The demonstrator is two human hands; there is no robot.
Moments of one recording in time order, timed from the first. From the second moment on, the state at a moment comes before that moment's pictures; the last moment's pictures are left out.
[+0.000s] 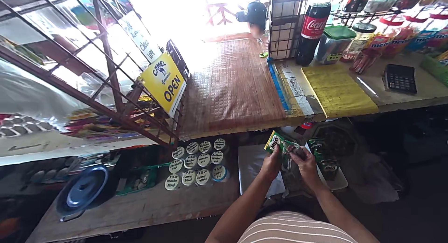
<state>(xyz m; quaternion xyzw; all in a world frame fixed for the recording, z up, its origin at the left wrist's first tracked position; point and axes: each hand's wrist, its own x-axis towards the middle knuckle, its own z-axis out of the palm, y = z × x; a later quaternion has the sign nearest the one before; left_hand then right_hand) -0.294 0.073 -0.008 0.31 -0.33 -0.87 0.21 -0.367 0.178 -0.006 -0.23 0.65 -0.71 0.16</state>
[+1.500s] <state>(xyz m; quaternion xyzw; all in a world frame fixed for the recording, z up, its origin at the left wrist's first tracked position) -0.306 0.092 -0.027 0.18 -0.62 -0.76 0.10 -0.397 0.256 -0.021 -0.21 0.76 -0.61 0.07</state>
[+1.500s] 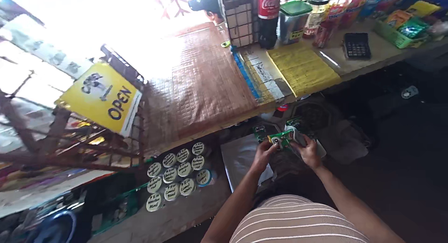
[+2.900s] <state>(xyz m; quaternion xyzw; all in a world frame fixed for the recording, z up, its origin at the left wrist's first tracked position) -0.429 -0.004 -0.144 0.48 -0.80 -0.32 -0.15 -0.442 0.412 -0.037 0.03 0.85 -0.53 -0.03</state>
